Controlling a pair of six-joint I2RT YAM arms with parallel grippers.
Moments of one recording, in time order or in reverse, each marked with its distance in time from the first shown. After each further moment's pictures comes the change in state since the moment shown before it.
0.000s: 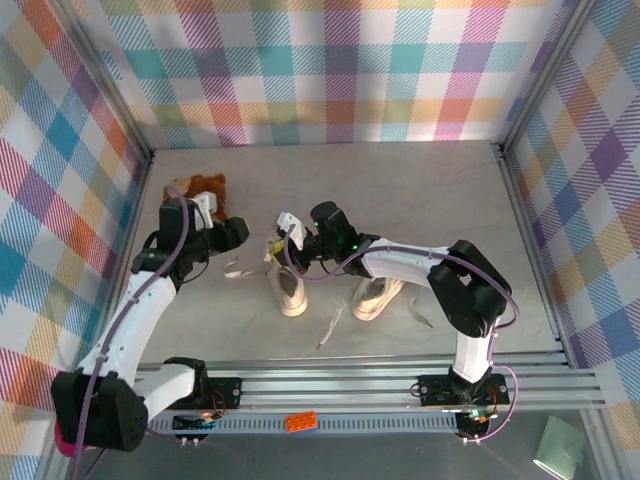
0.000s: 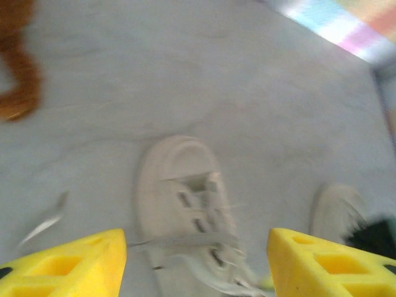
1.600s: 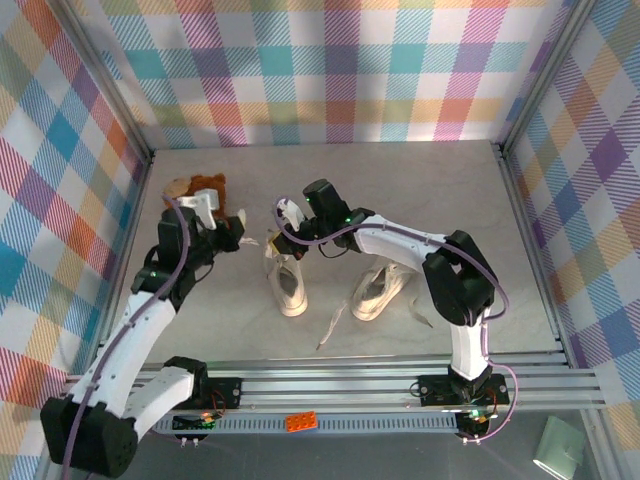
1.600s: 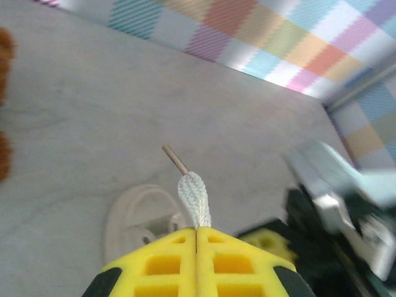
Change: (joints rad) left arm -0.155 -0.179 -0.103 0.222 -0.066 0.010; right arm -0.055 0.102 0.277 -0.367 -0.085 0.096
